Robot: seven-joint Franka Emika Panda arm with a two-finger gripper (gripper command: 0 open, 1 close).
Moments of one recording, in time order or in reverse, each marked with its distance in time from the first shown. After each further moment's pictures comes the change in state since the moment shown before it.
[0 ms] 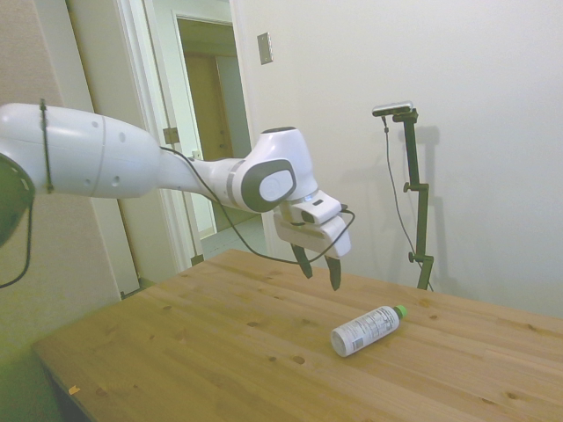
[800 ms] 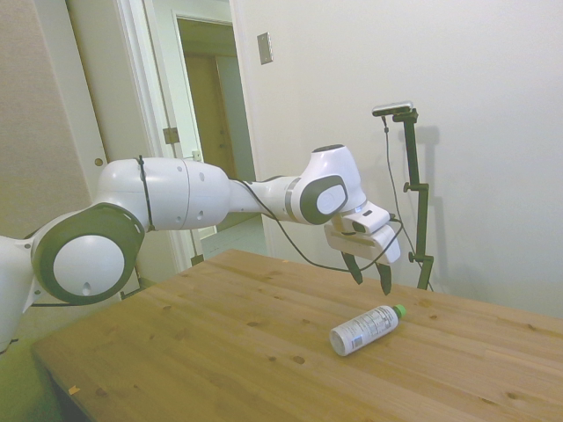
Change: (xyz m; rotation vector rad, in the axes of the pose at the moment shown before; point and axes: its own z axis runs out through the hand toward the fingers) arm 0.082 -0.035 0.068 -0.019 0.086 0.072
